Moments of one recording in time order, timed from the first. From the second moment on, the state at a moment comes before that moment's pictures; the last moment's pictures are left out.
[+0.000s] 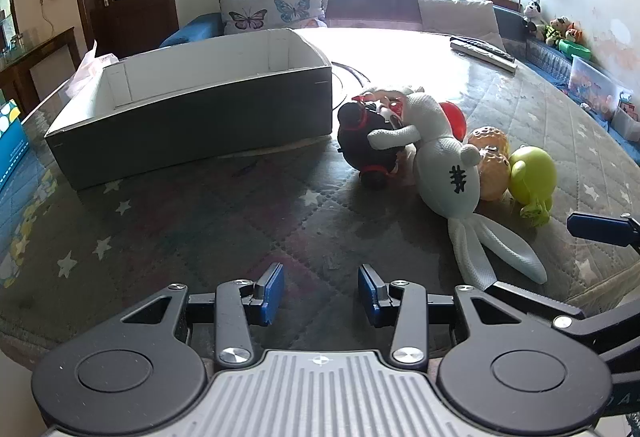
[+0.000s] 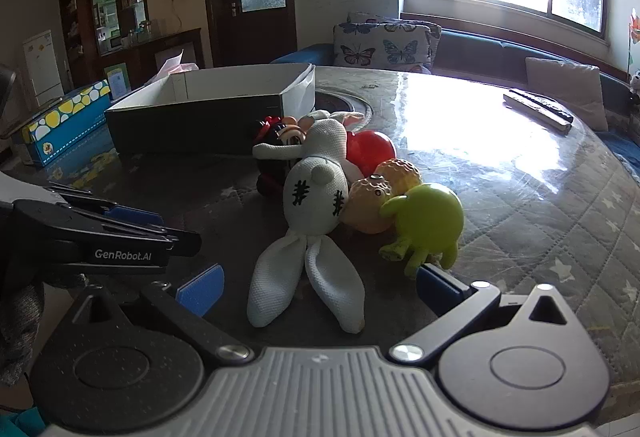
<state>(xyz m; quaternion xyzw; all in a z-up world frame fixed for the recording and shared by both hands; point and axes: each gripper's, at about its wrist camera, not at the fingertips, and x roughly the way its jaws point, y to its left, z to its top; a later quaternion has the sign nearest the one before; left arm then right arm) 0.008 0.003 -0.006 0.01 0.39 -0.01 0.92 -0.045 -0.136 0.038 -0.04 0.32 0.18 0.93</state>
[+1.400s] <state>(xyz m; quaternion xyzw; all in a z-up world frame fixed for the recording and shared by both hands) 0.023 0.008 -0.006 0.00 0.40 -0.02 0.91 -0.035 -0.130 0.035 -0.04 0.33 0.19 0.92</state>
